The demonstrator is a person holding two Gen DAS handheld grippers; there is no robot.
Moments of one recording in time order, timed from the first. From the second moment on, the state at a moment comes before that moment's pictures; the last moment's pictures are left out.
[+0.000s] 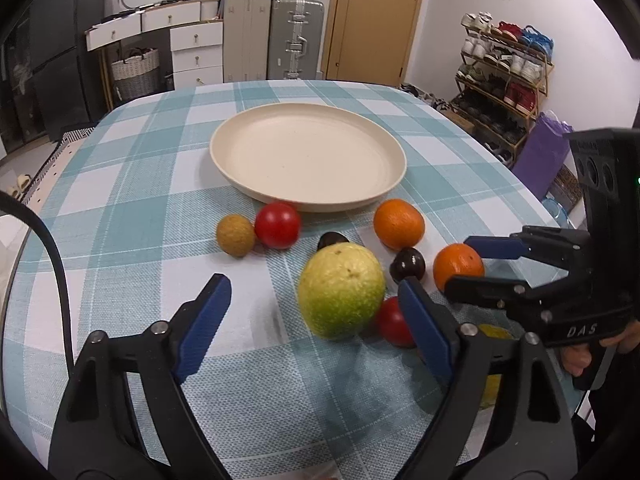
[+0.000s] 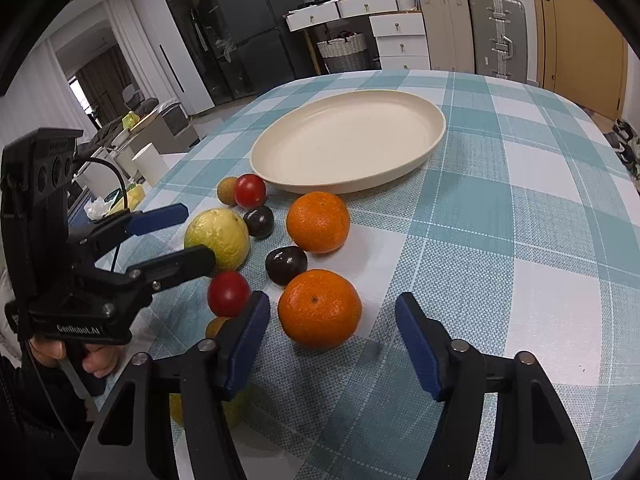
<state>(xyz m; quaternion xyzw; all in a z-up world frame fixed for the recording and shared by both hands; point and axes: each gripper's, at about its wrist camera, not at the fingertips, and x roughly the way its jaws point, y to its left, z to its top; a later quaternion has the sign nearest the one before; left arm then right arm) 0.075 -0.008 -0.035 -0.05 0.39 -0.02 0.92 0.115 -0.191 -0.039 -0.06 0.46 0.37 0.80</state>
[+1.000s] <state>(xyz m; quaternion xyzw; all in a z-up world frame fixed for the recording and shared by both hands) 0.063 -0.001 -0.023 -0.10 0.36 -0.07 0.93 0.115 -0.193 -0.029 -0.05 0.44 0.39 0.81</state>
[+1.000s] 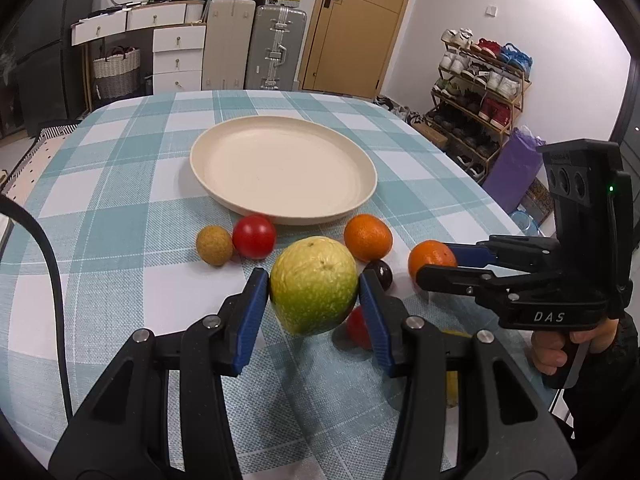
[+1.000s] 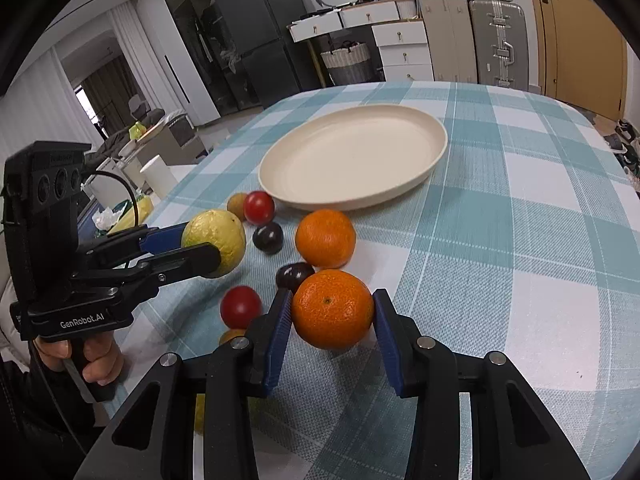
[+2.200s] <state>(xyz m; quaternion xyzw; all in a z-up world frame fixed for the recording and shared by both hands) 0.091 0.027 -0.026 -0.10 0.35 -0.03 0.93 0.148 -0.194 -0.001 -0.02 0.39 0.35 0.85</state>
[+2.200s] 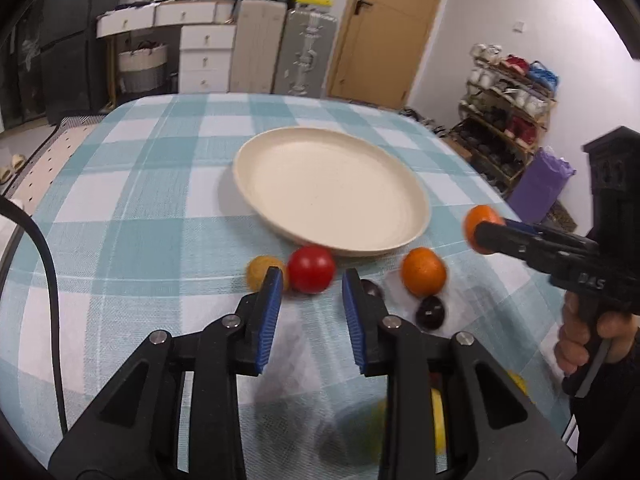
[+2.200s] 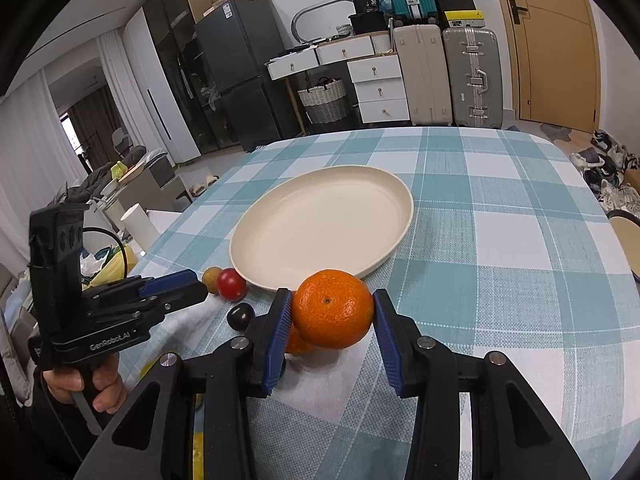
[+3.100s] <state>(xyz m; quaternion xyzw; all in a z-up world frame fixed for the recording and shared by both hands) 0.110 0.047 -0.045 -0.06 0.40 0.02 0.91 0.148 -0.203 -0.005 -0.02 0.40 0.35 0.85</state>
